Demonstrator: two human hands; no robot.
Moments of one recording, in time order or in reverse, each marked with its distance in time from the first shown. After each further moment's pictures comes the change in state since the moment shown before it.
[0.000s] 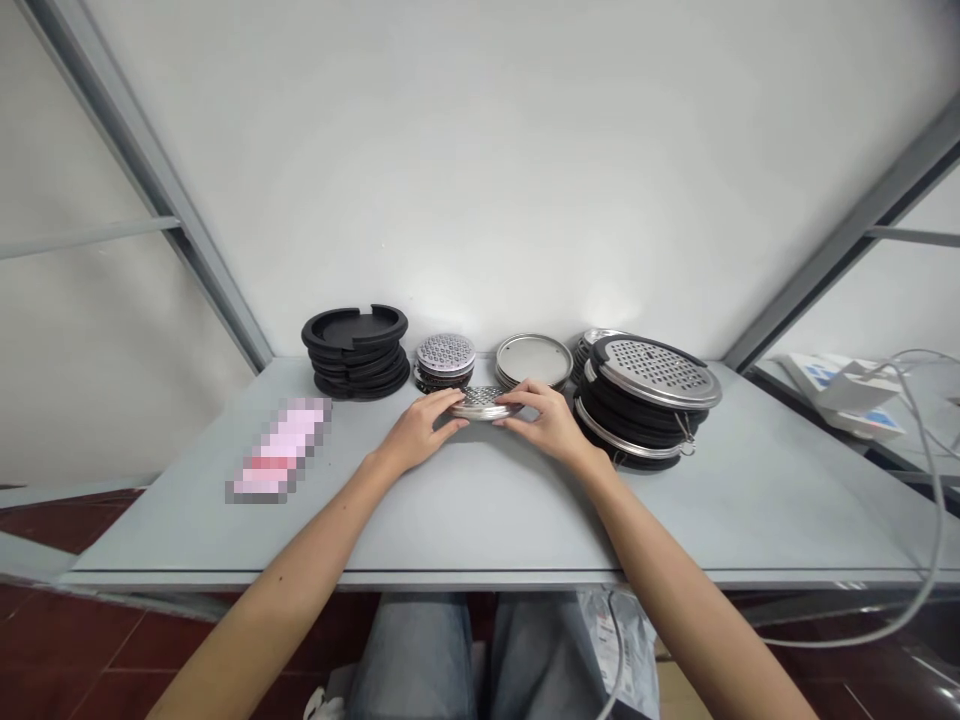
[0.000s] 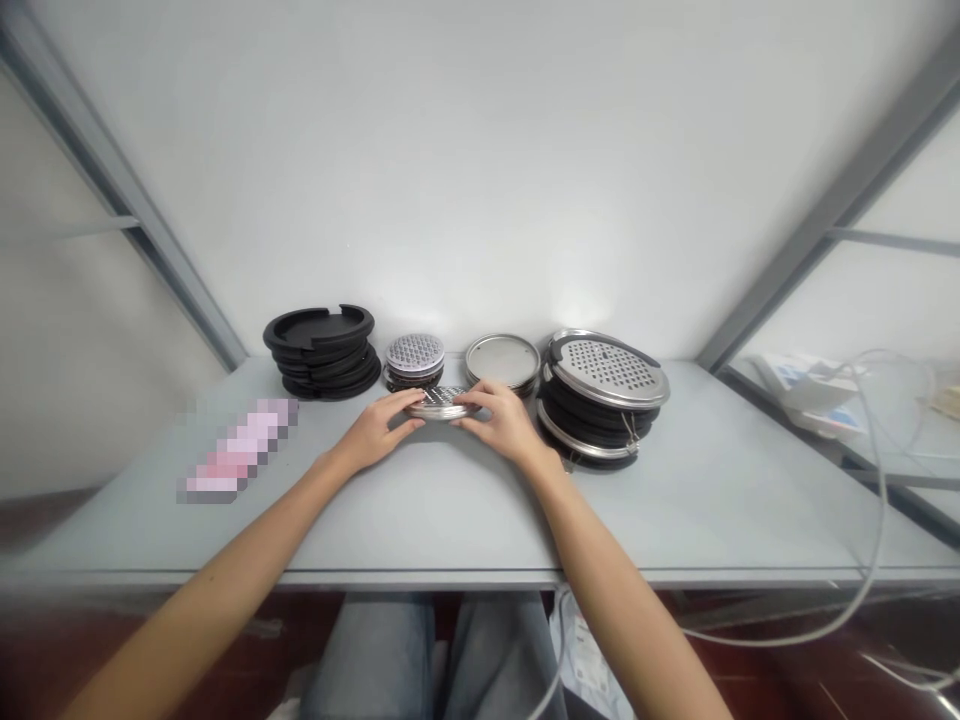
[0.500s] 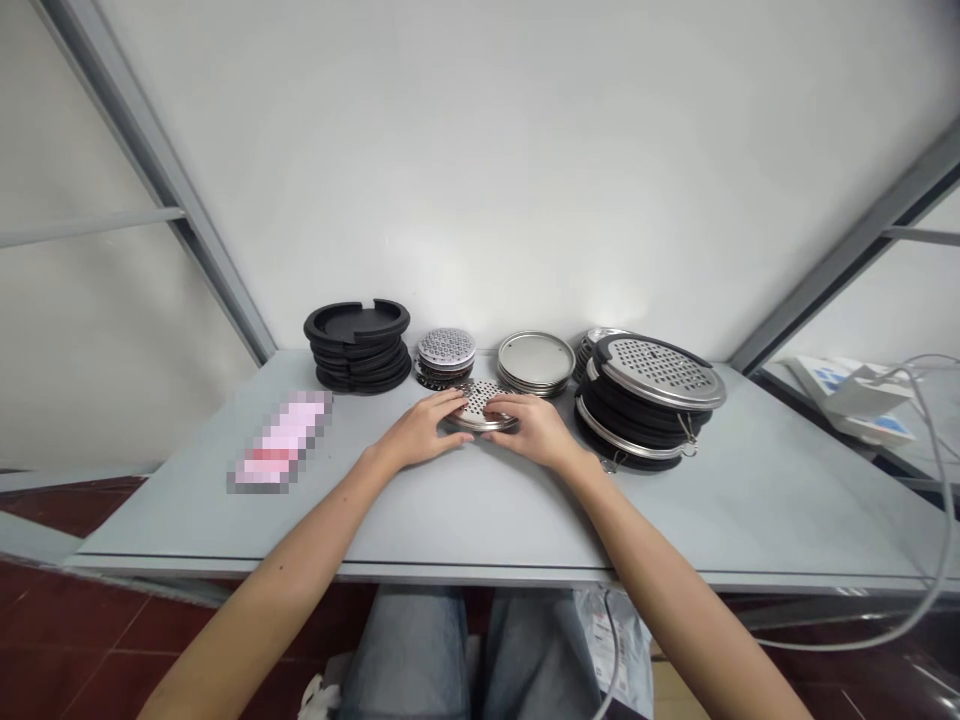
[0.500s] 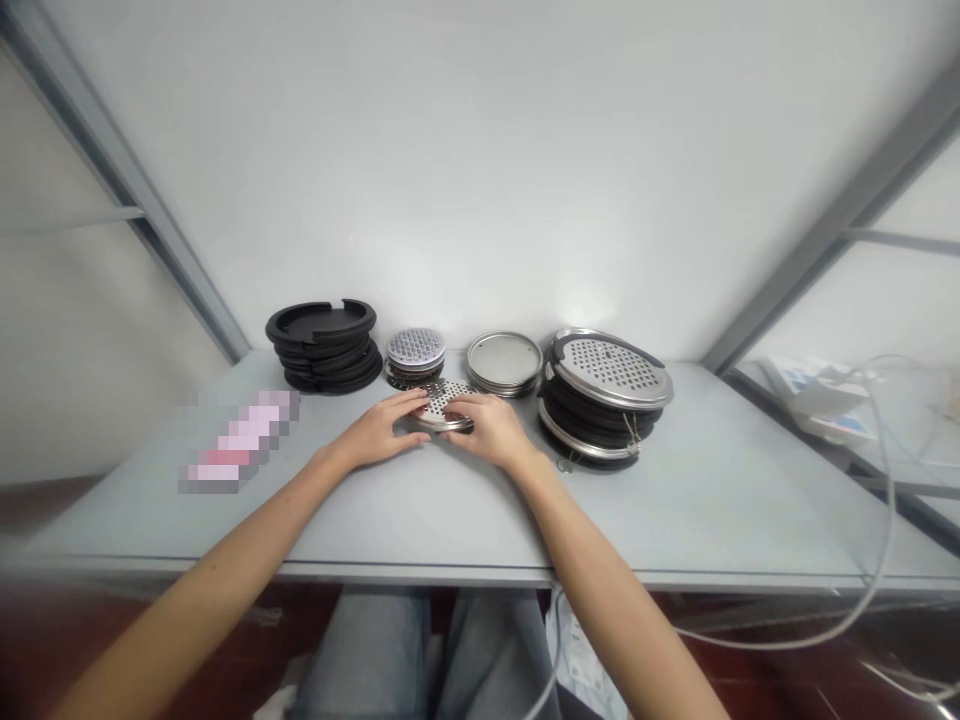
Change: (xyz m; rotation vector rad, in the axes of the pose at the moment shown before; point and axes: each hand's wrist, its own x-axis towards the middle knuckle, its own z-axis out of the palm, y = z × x) left_hand -0.003 -0.003 0.001 0.017 -0.121 0.024; right_hand -0.001 -0.011 0.011 -0.191 -0.197 -0.043
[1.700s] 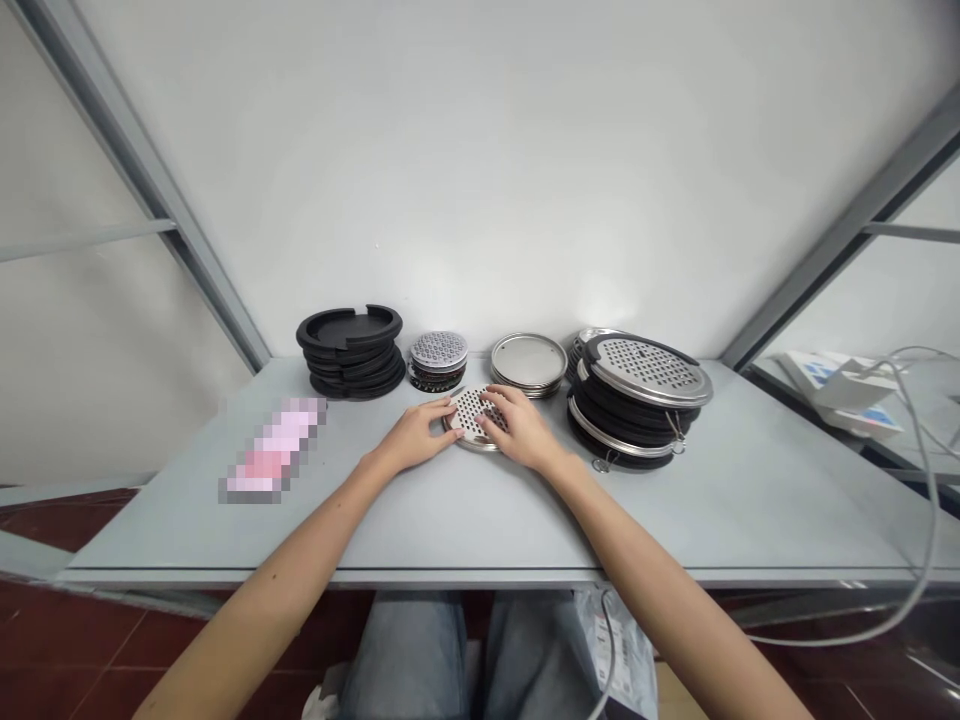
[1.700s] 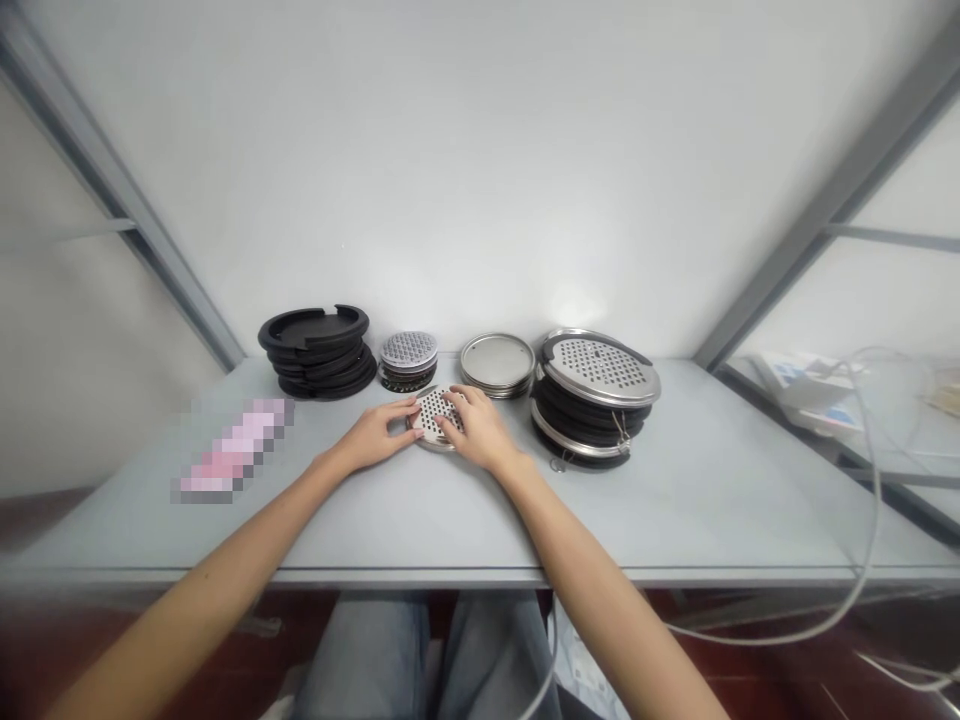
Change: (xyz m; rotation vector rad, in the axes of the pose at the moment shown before) left_hand 0.001 0.000 0.011 -0.014 0.014 -0.226; right_hand -0.001 0.000 0.015 -0.073 0.024 0.166
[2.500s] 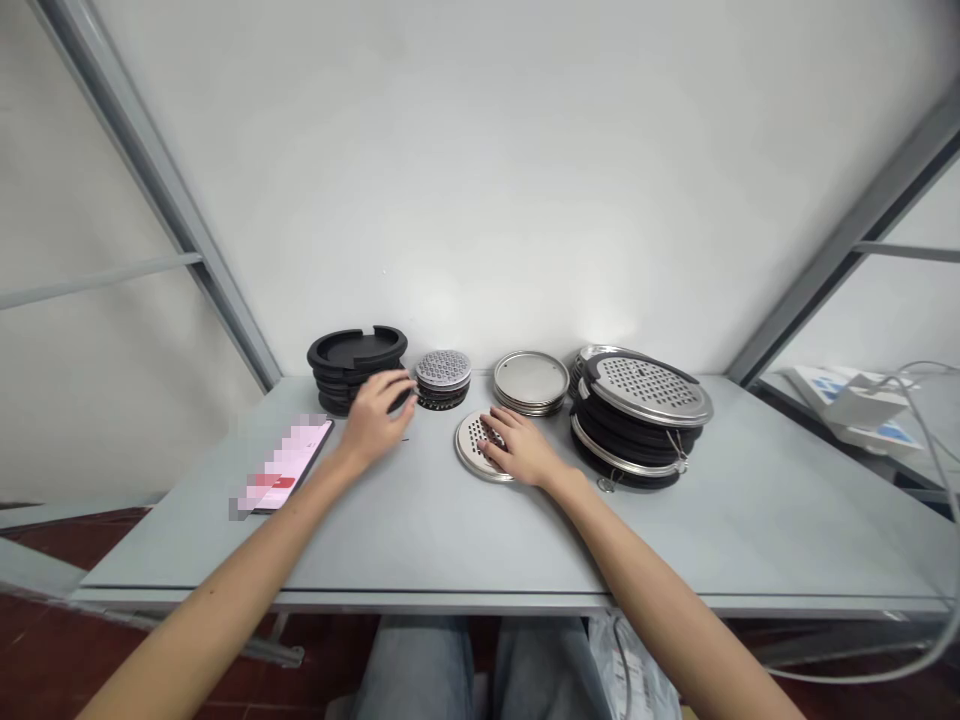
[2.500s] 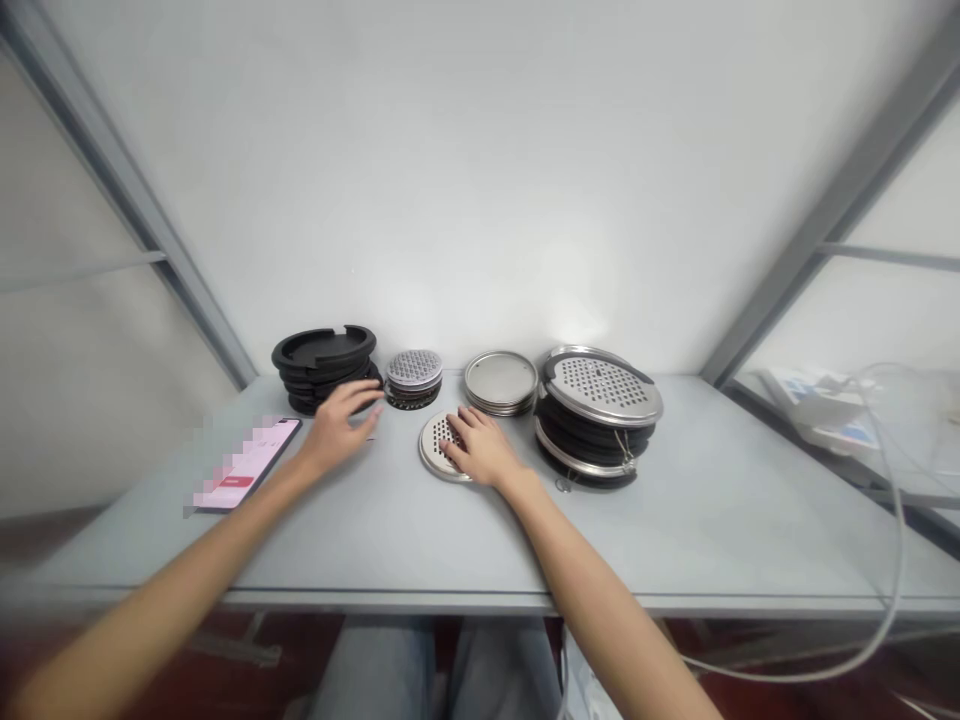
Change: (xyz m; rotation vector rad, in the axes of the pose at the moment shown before) left_hand -0.003 0.002 -0.062 0.264 0.400 0.196; right_hand 0.002 0.005 0.004 -0.128 -0.264 0.082
